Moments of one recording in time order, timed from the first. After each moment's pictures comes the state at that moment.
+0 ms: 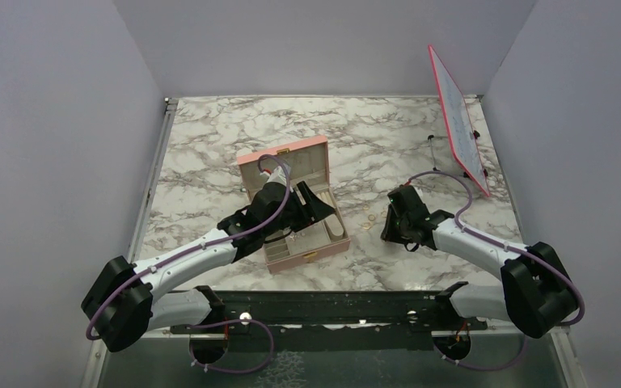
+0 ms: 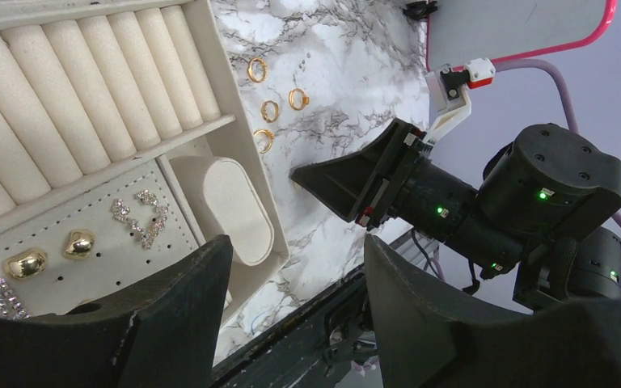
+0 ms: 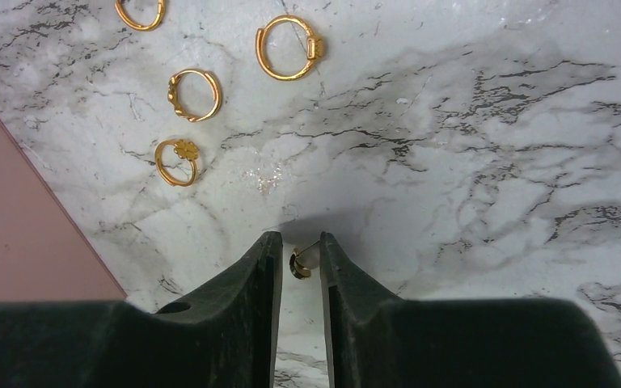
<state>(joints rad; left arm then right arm) -0.81 1.15 0.64 0.07 0.03 -1.09 0.51 1.26 0.56 -0.33 0.13 0.66</state>
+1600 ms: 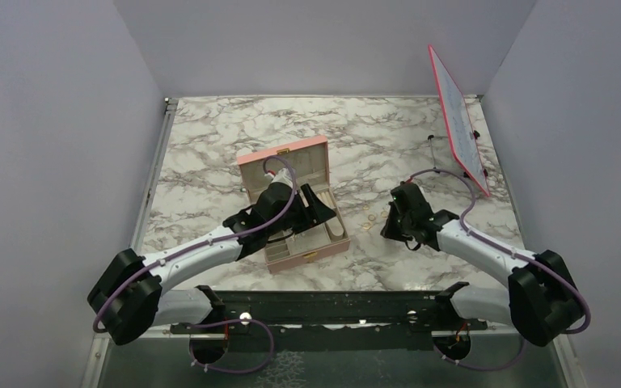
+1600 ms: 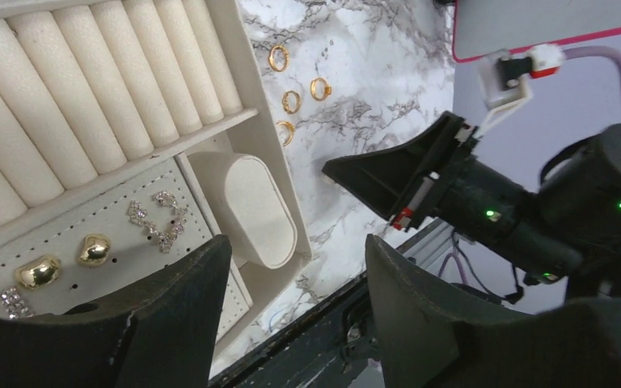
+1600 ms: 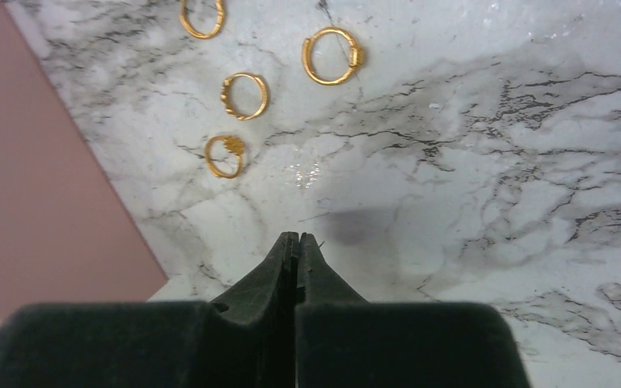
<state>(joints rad) -0.81 1.20 0.65 0.07 0.05 -1.07 0.51 1.23 0.57 -0.34 0.10 0.67</state>
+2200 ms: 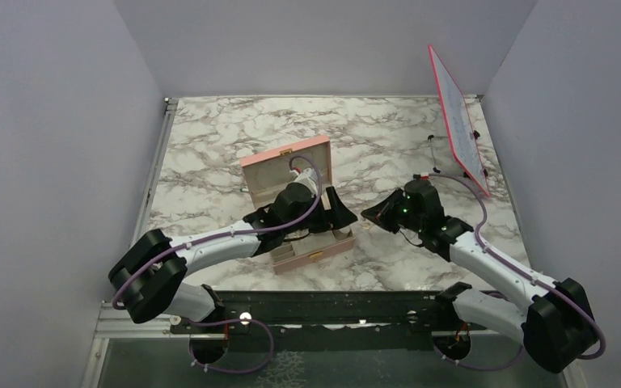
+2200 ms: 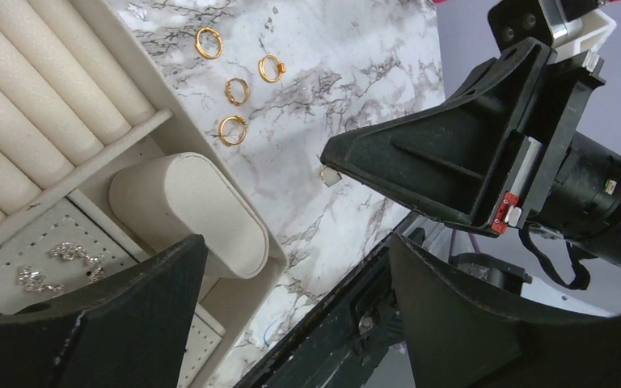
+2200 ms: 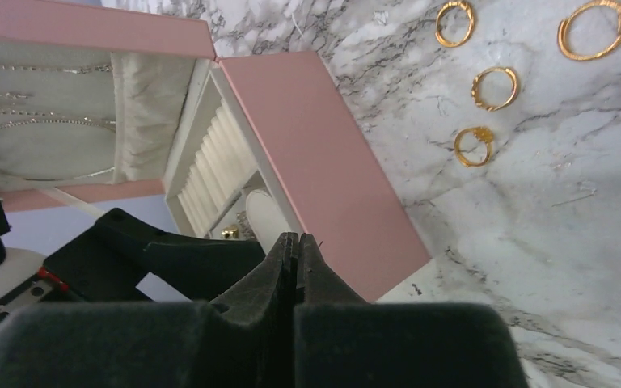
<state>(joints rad) -0.87 1.36 0.70 0.23 0.12 -0.98 0.51 1.04 0.55 -0.14 -0.09 1.11</state>
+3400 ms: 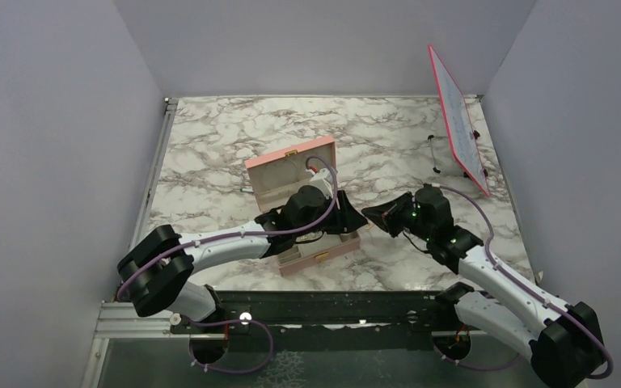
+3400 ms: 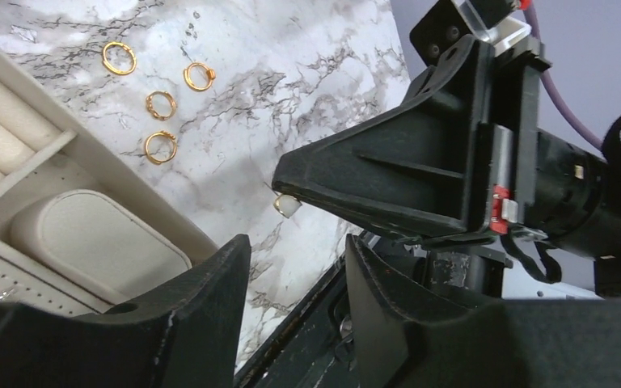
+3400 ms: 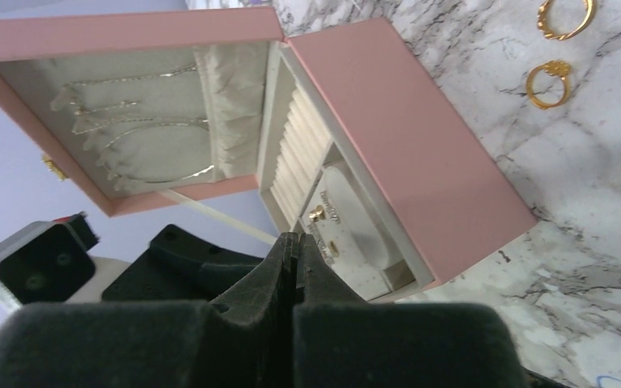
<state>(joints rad) -0.96 1.41 0.76 0.30 0.07 -0.93 0.51 0.90 0.47 -0.08 -0.14 1.42</state>
